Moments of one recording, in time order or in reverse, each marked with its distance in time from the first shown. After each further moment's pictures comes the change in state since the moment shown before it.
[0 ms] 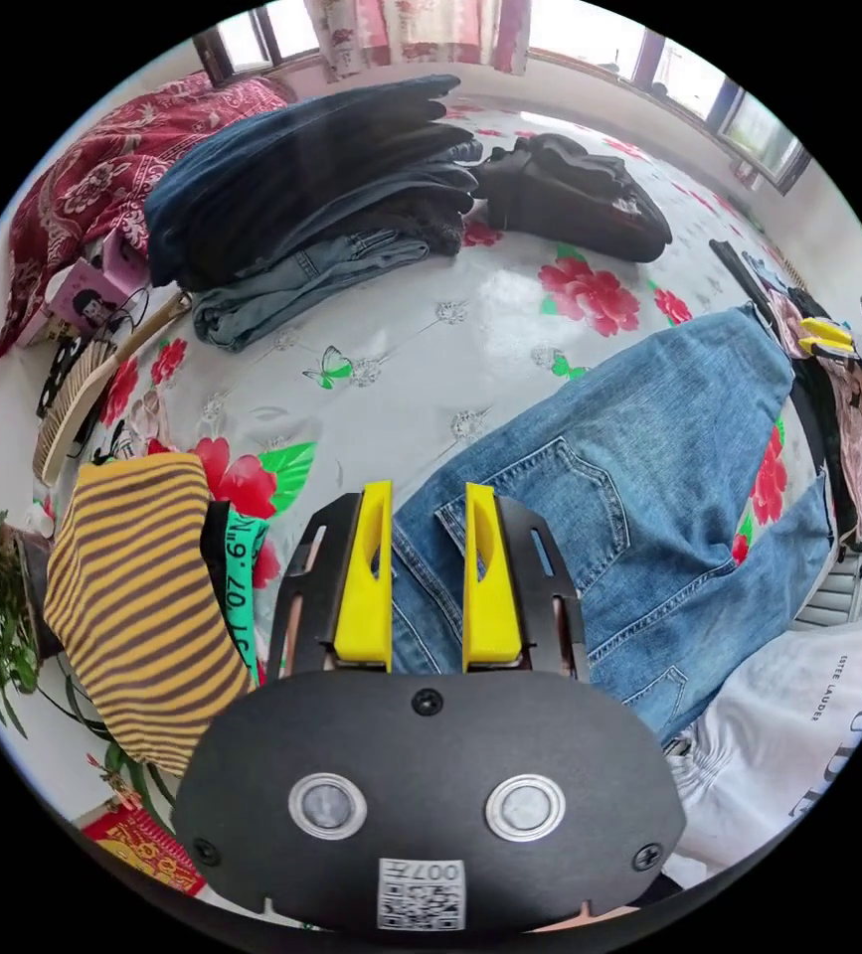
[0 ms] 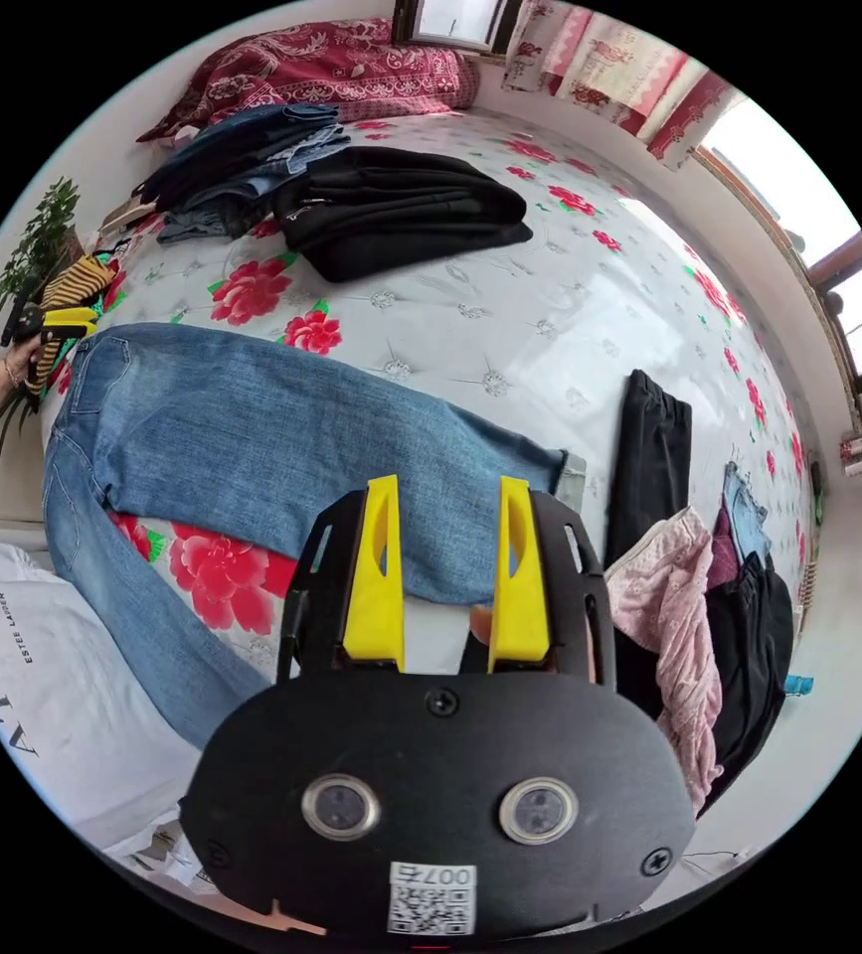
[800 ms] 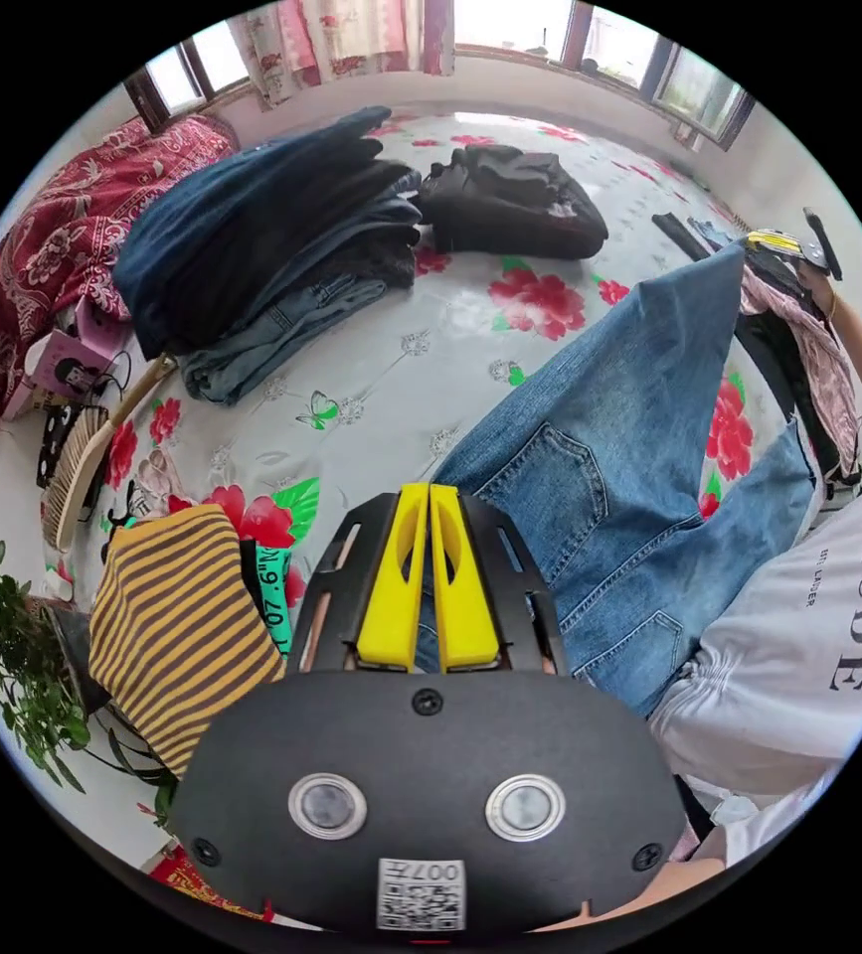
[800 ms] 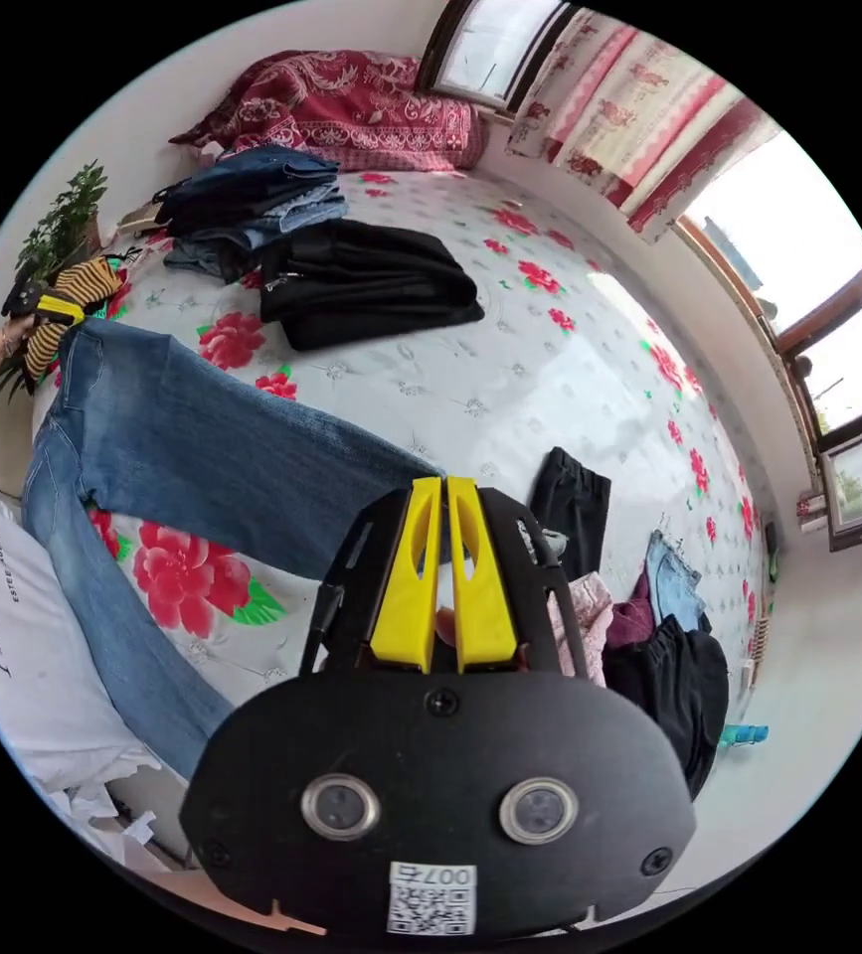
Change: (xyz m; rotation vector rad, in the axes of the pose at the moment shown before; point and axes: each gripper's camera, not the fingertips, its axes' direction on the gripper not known) left arm 0.010 0.009 -0.091 0.086 -0.005 0.137; right arm 0.032 0.032 -0.103 0.241 0.130 -0.083
